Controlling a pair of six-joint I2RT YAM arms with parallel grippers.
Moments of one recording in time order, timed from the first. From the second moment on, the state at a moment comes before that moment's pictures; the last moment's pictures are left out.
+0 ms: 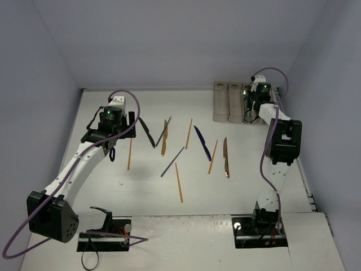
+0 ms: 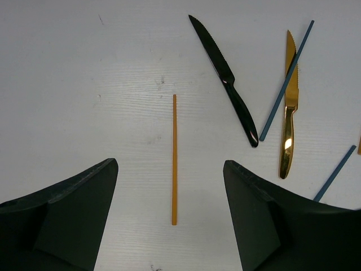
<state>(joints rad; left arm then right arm) -0.28 1.24 1.07 -0.49 -0.23 -0.19 -0.09 2.19 1.61 0.00 -0.01 -0.10</state>
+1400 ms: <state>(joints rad) -0.28 1.24 1.07 -0.50 -0.21 -0.20 0.42 1.42 0.73 -0.09 0.20 0.49</state>
